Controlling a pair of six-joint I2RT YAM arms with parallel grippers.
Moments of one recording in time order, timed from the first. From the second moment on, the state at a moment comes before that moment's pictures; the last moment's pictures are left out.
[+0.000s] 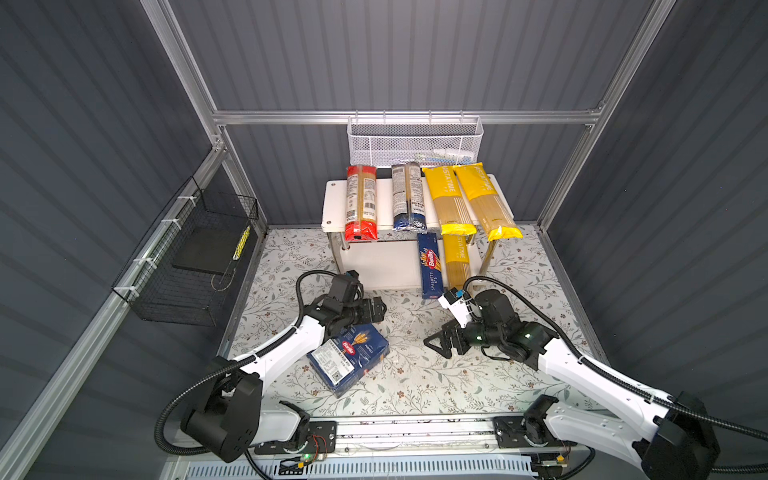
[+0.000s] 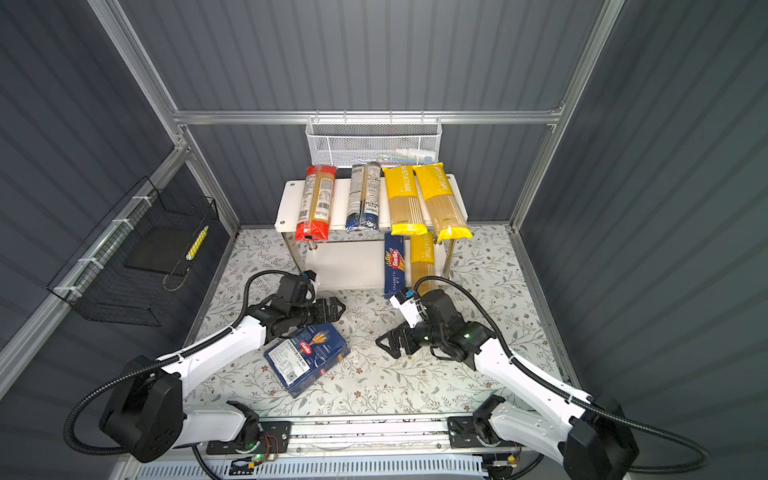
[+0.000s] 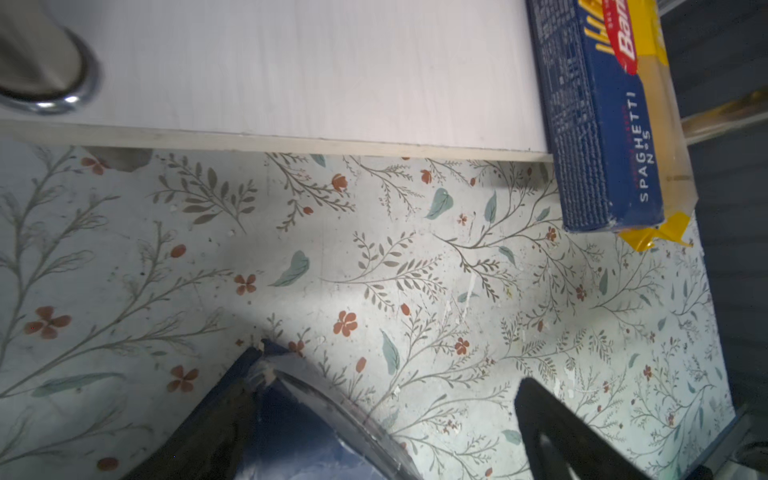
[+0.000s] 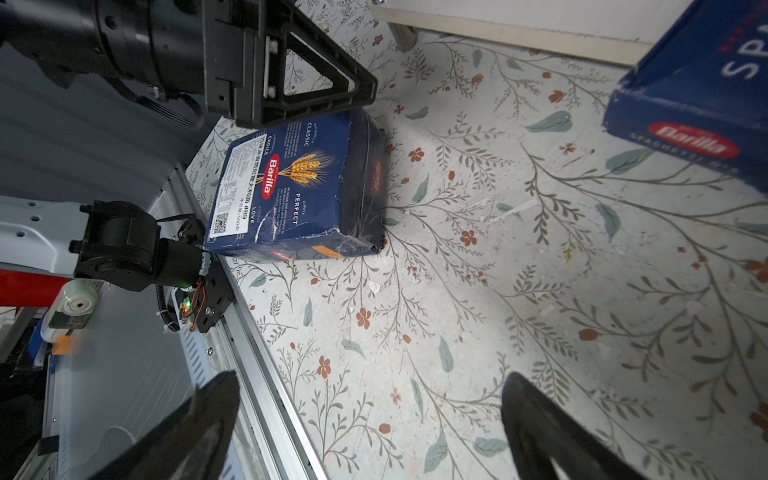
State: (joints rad) left arm -0.55 1.35 0.82 -0.32 0.13 -0.53; right arm 0.65 1.07 0.68 -0.33 -0.47 0.26
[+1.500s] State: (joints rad) left arm -0.54 0.61 0.52 -0.96 -0.14 -1.14; right arm 0.83 1.88 1.24 -0.31 -0.59 0.17
